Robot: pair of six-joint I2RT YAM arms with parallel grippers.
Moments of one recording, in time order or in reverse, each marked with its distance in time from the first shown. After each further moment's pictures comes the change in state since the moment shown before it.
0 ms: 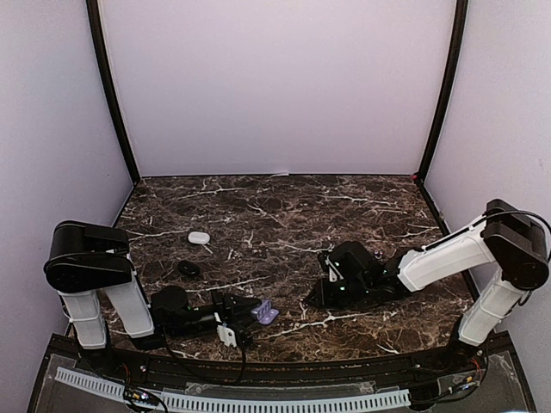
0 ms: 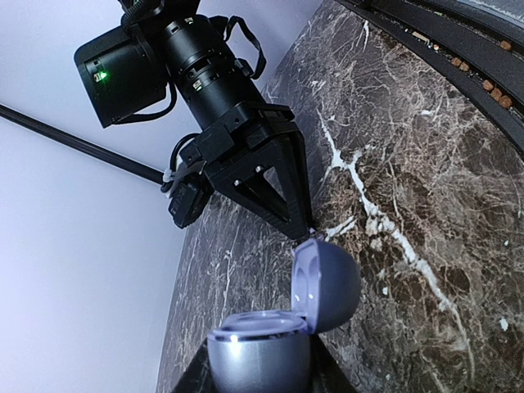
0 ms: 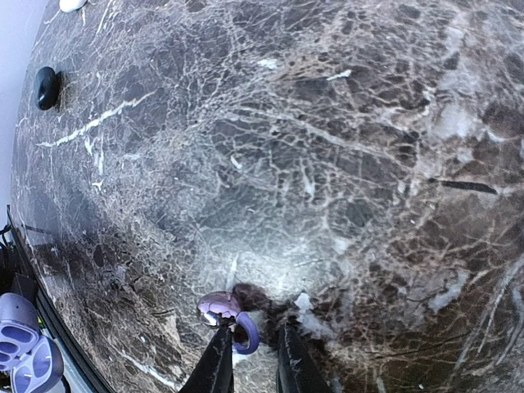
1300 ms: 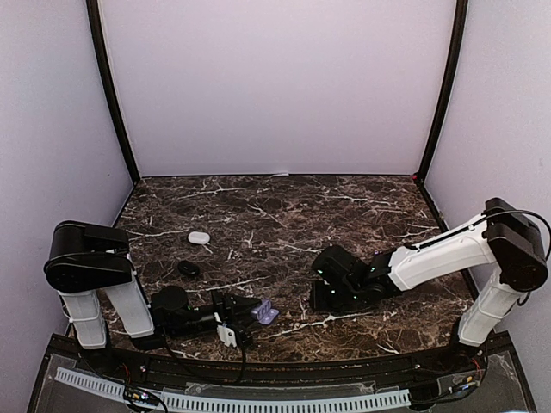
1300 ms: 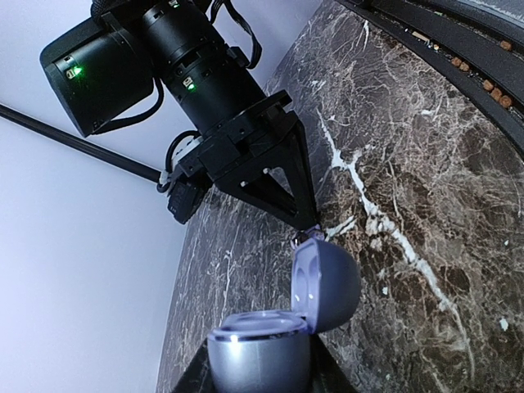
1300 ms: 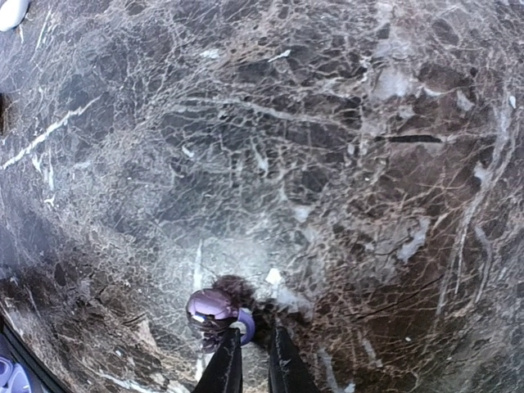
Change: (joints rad) left arm 0.000 0.000 0.000 0.000 0.000 0.000; right arm 0.104 0.026 0.141 -0.274 0.224 0.126
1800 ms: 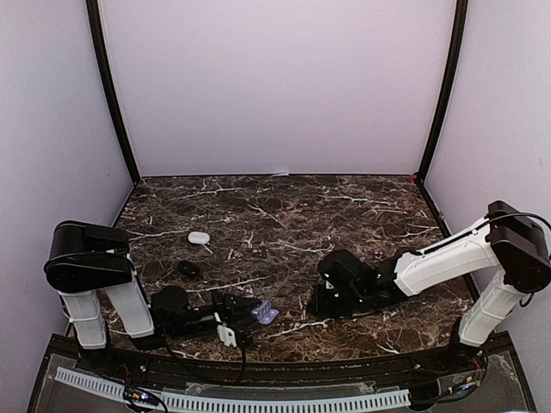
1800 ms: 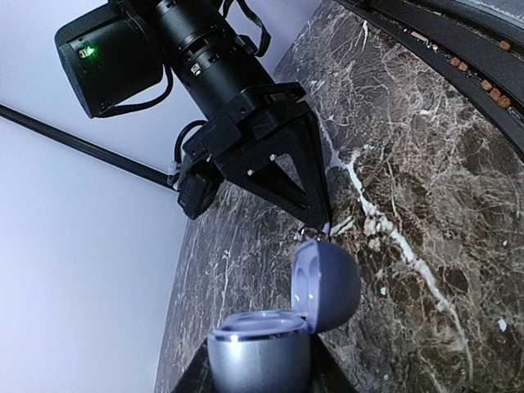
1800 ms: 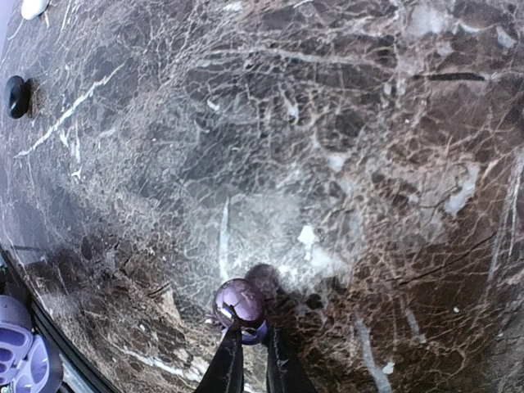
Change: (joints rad) left arm 0.000 0.006 0.001 0.000 0.002 -0.003; right arm 0.006 -0.034 -0.087 0.125 -0.107 0.061
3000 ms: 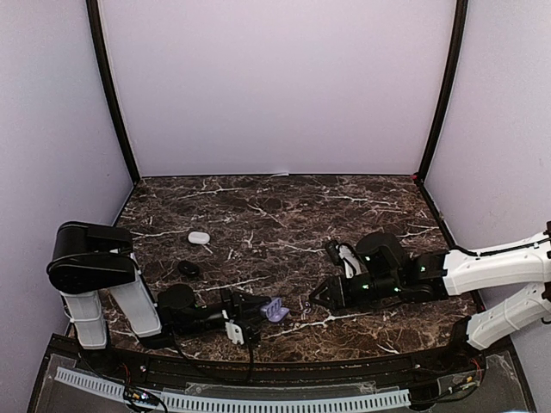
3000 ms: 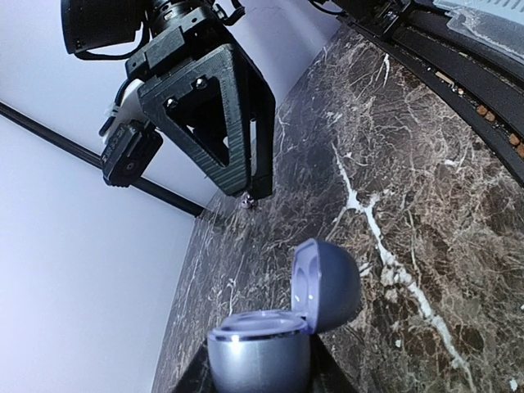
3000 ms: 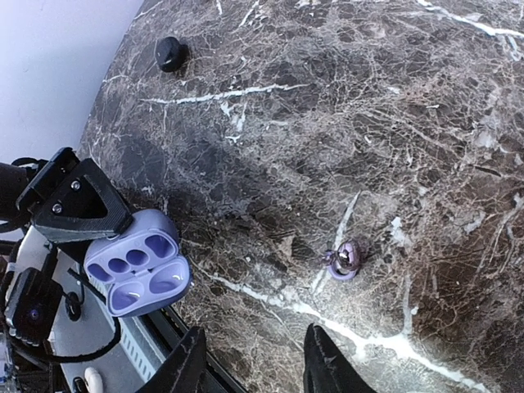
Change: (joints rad) left arm -0.018 0.017 0.072 0.000 0.024 -0.055; right arm -0.043 -0.363 -0.104 -0.010 -0.162 -0.293
